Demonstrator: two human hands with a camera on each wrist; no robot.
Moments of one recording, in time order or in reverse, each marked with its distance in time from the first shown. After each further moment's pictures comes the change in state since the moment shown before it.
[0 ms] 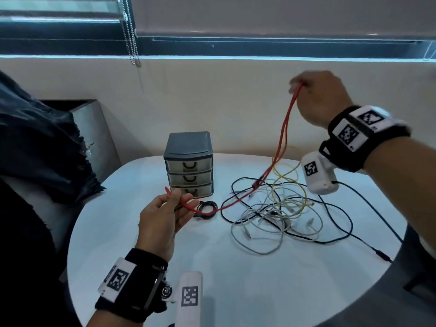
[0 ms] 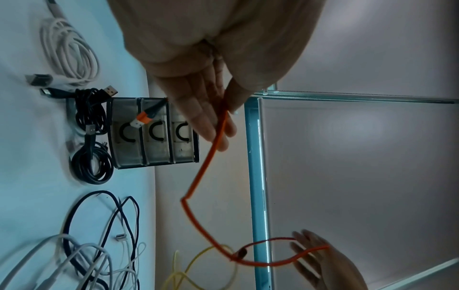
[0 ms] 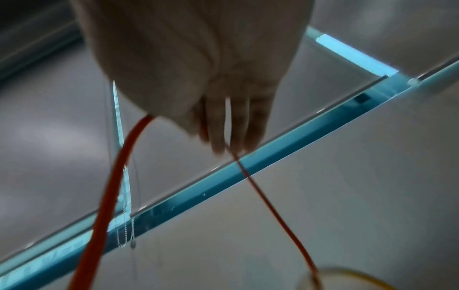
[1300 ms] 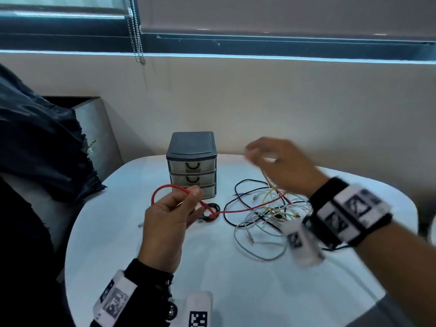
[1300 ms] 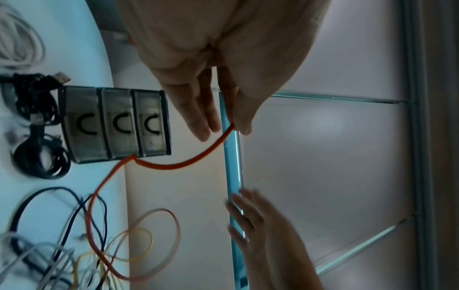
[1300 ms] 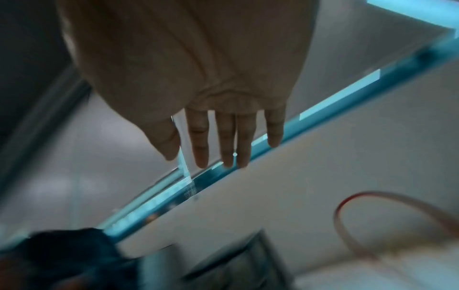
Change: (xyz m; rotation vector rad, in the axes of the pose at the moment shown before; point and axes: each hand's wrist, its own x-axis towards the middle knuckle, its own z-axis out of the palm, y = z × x) left_hand -0.019 0.006 0.017 0.072 -0.082 0.157; right_hand -0.095 -0.021 0.056 0.242 -0.463 -0.018
